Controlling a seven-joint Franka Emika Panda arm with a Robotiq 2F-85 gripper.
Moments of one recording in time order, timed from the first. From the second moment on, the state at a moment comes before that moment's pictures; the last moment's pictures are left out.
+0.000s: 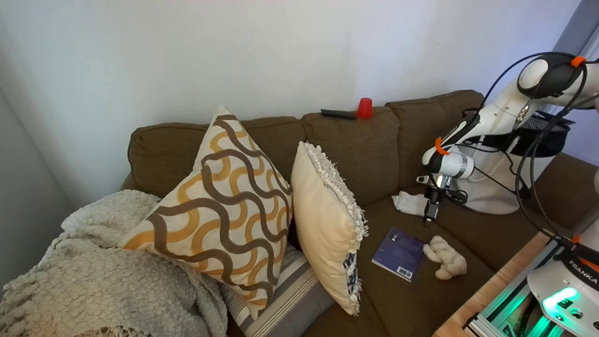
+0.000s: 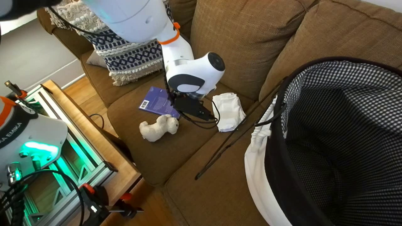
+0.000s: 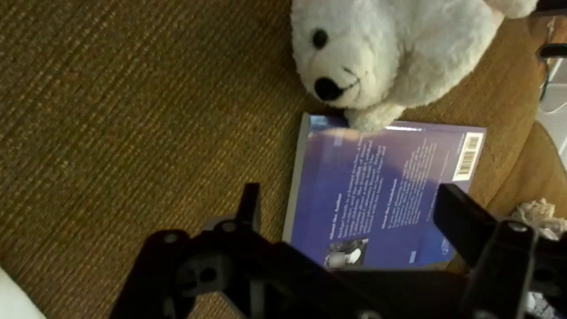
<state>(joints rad) -0.66 1.06 0.18 -1.89 0.08 2.42 -1.16</state>
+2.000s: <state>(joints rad) -0.57 1.44 0.16 -1.43 0.35 2.16 -1.18</state>
